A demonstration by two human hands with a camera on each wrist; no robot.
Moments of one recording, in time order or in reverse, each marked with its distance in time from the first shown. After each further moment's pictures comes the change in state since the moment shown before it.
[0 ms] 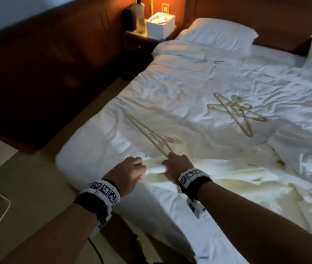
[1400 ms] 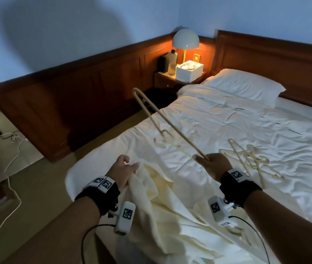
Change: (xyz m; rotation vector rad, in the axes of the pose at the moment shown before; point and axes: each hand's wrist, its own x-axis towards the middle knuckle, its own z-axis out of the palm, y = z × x) left_hand 0.093 0.030 -0.044 -1.136 0.514 -1.000; right_hand 0.009 0.163 -0.135 0.567 0.352 0.117
